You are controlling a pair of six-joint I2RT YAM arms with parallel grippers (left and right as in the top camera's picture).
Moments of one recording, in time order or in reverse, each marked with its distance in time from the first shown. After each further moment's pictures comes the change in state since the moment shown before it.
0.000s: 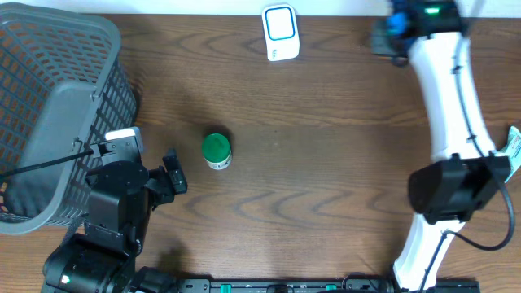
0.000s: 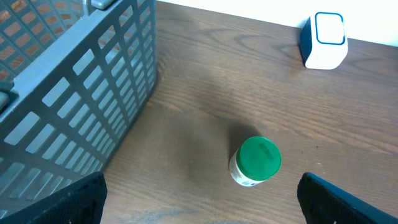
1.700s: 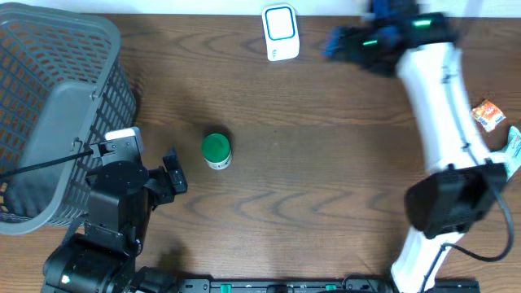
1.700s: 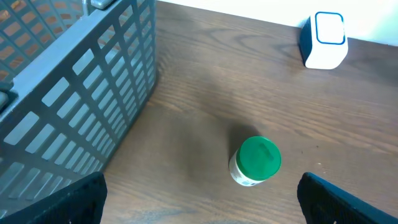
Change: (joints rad) left arm 0.000 0.000 0.000 0.000 0.000 0.000; right arm 0.162 -0.097 -0.170 0.085 -0.435 0.174
